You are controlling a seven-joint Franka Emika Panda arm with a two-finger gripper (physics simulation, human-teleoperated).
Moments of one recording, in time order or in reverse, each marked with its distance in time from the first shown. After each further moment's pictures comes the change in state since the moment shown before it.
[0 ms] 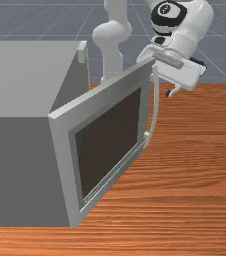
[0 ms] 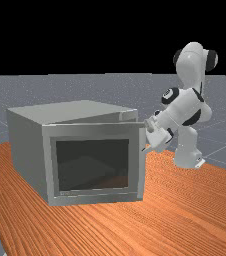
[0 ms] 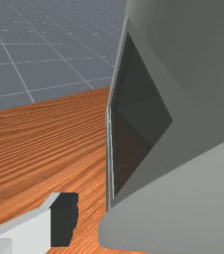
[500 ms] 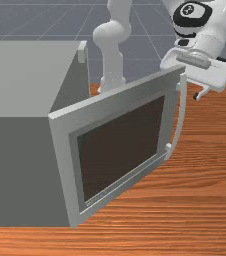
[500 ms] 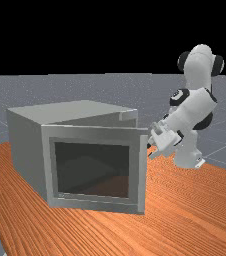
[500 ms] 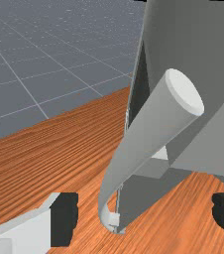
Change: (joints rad) arm 0.014 0.170 0.044 0.212 0.134 -0.007 0.081
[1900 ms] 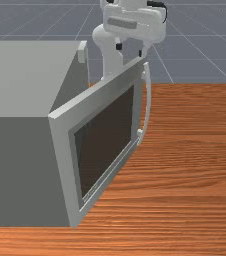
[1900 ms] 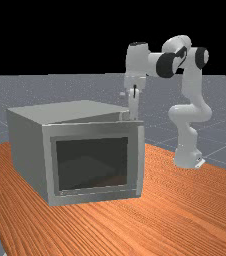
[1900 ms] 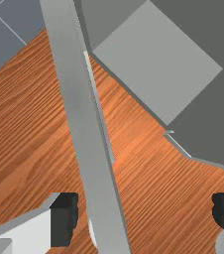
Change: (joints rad) arm -0.020 -0.330 -0.280 0.026 0.694 -0.372 -0.712
